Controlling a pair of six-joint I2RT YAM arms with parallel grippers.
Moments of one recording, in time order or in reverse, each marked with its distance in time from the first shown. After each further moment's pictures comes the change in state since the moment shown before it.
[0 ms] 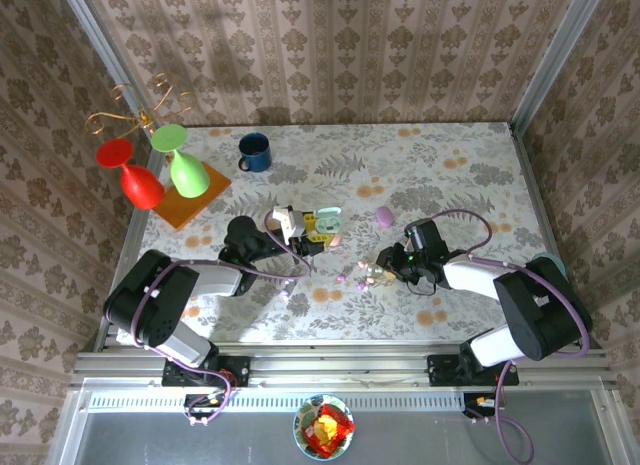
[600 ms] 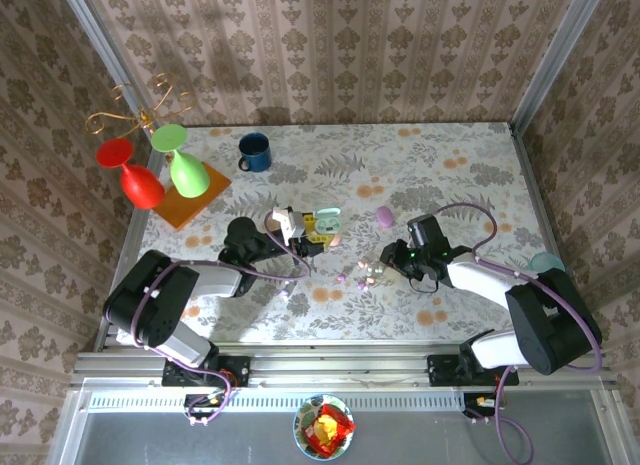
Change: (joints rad) left arm -0.001 -0.001 -0.010 0.000 -0.011 0.000; right arm 0.003 -0.079 0.040 -0.127 0.096 -0.041
